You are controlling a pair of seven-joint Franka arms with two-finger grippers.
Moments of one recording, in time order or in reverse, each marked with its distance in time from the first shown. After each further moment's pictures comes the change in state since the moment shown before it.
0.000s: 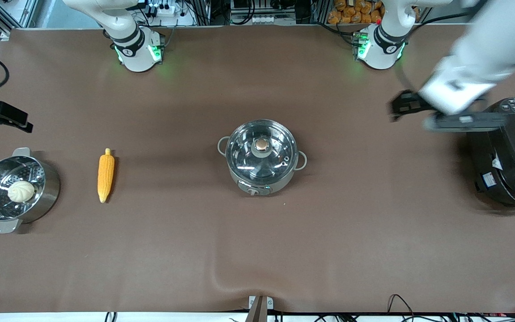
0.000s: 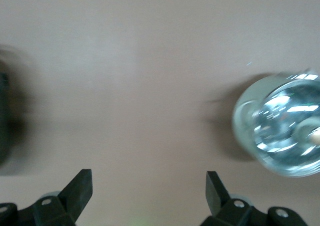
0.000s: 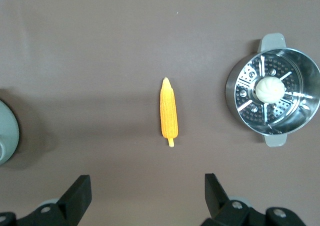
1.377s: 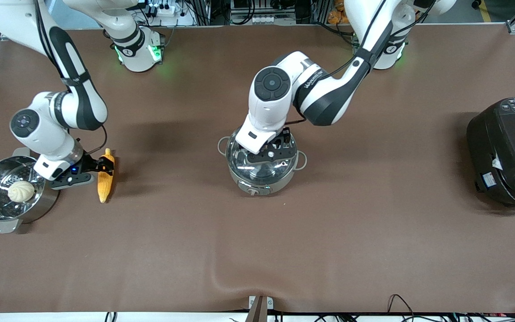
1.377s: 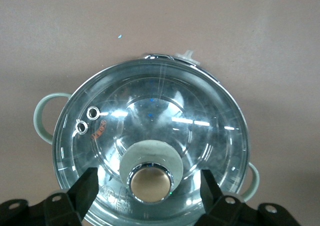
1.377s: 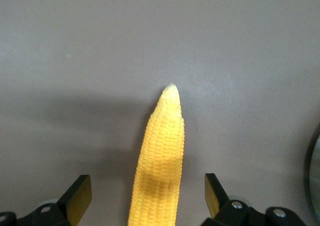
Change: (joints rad) left arm -0.433 0.512 0.021 0.203 0.041 0.327 -0.489; right arm -0.016 0.187 -0.008 -0.809 -0.003 1.102 -0.267
